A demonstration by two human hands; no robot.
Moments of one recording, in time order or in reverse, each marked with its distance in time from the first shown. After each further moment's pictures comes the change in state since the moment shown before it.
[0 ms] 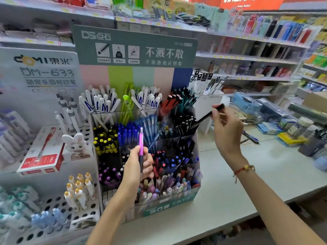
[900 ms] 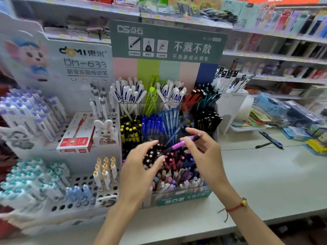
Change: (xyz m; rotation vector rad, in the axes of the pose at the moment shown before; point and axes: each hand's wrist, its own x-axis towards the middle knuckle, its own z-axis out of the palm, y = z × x) left_hand -0.041 -0.015 -0.051 1.021 0.267 0.591; right_hand -0.096 -0.068 0.031 0.532 -0.451 0.306
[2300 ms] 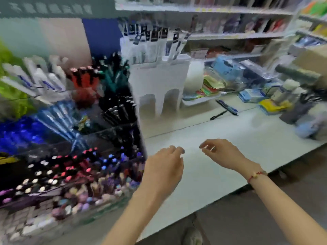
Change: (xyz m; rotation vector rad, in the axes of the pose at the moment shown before) left_hand 0.025 0.107 0.248 0.437 -0.566 0.312; right_hand 0.048 0.153 -0.288 -0.971 -0.367 0.465
